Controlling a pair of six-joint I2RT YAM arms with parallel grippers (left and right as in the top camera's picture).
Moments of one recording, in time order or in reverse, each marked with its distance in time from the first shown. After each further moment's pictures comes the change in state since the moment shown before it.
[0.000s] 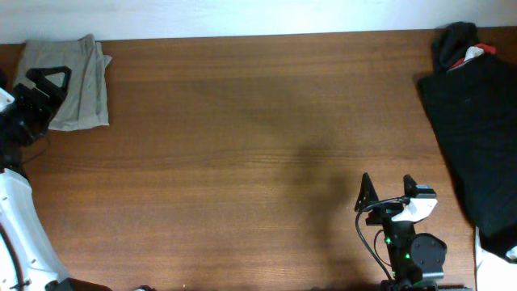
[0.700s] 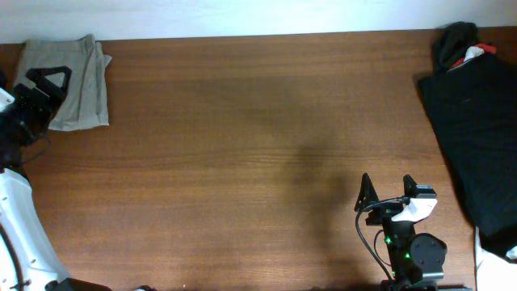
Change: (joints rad) left arm 0.000 0.000 0.000 -0.002 -0.007 0.000; right arm 0.000 0.000 0.000 0.000 0.000 0.000
